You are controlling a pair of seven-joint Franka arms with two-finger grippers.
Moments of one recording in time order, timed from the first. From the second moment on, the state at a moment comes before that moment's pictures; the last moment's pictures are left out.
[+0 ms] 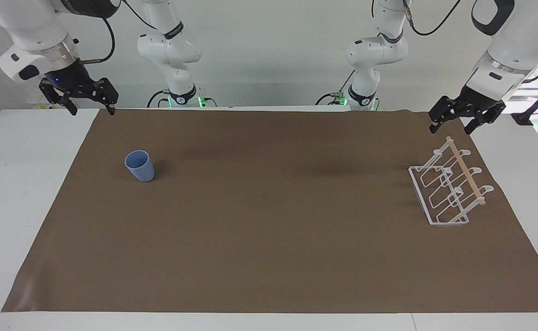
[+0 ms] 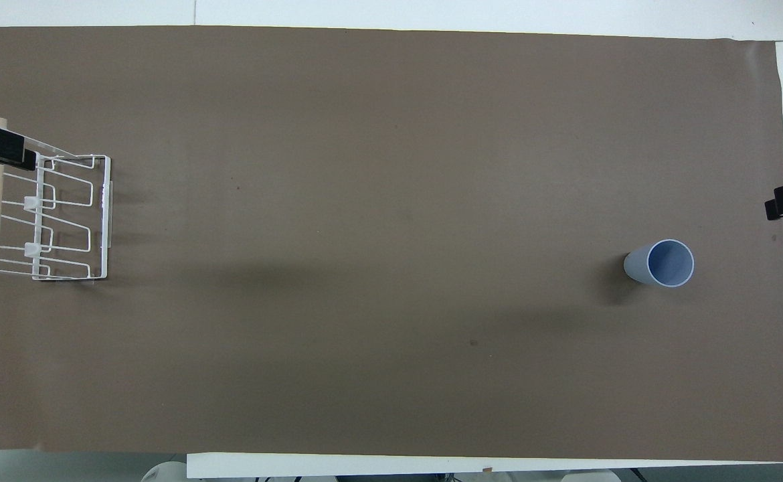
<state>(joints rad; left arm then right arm) 0.06 0.02 -0.15 -1.52 -0.03 1.55 0.03 -0.10 -0.06 -0.01 -1.58 -0.05 1.46 -0.13</state>
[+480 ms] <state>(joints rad) 0.06 0.02 -0.15 -1.52 -0.03 1.55 0.03 -0.10 -0.06 -0.01 -1.59 -0.05 1.46 -0.14</state>
